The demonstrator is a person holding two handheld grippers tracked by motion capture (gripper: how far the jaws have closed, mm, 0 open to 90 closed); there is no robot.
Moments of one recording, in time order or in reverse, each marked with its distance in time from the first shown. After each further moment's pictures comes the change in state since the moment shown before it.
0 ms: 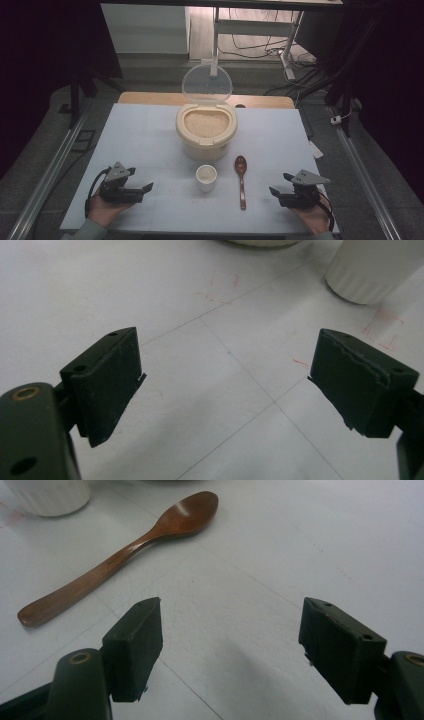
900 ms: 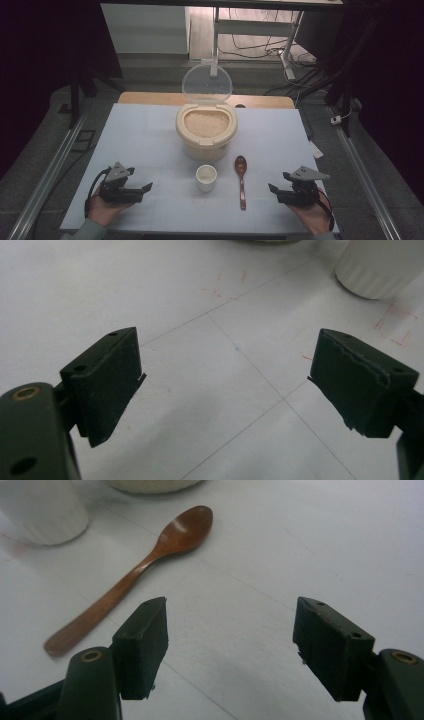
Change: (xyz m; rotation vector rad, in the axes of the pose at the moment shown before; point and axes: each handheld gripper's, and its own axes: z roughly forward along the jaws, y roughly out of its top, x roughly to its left) left arm 0.001 -0.001 0.001 0.007 0.016 0.008; right arm 0.013 0.024 -0.010 0.048 -0.048 0.091
